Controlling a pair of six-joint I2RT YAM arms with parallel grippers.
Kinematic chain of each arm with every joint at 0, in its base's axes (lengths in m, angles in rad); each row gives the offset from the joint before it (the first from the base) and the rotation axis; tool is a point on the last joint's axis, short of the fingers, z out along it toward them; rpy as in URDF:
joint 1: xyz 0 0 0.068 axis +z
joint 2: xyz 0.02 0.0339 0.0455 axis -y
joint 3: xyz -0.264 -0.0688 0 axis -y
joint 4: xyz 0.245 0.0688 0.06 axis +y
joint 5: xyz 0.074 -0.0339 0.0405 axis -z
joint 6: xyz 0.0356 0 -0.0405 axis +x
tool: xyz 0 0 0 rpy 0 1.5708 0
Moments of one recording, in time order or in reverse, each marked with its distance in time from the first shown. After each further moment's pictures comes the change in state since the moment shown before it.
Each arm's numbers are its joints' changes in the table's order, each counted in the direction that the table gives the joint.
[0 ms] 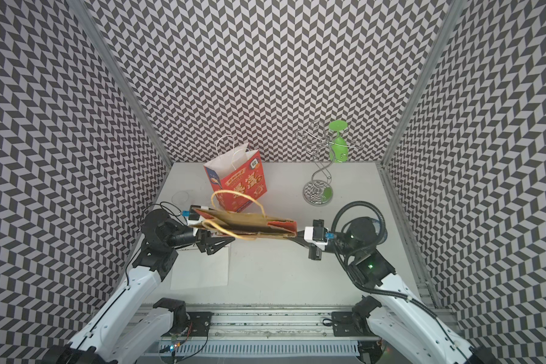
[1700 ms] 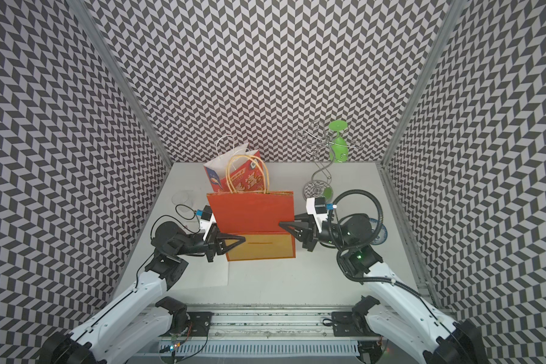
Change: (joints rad) left arm -0.196 0.018 -0.132 -0.238 -0.135 -0.515; right arm 0.001 -0.122 -0.012 -0.368 0.090 0.625
